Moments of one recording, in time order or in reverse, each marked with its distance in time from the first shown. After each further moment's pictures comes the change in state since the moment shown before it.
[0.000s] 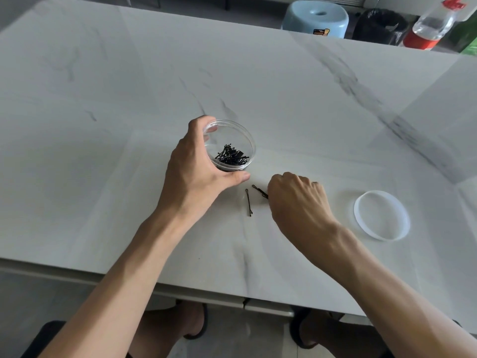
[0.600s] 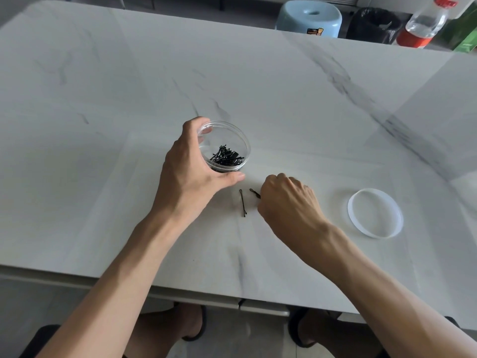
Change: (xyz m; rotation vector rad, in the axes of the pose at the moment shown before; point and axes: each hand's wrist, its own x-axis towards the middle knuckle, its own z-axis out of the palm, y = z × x) left_hand 0.001 0.001 0.002 0.003 -0.009 -0.004; right_hand 0.002 0.002 0.007 0.075 -0.022 0.020
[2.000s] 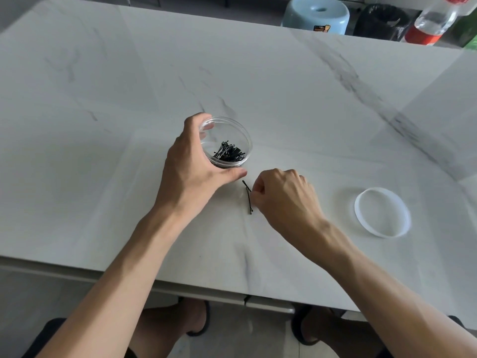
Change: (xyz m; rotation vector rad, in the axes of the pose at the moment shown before) left_hand 0.002 -0.006 -0.005 0.007 0.023 0.010; right_hand 0.011 -0.009 0.007 0.327 0.055 0.113
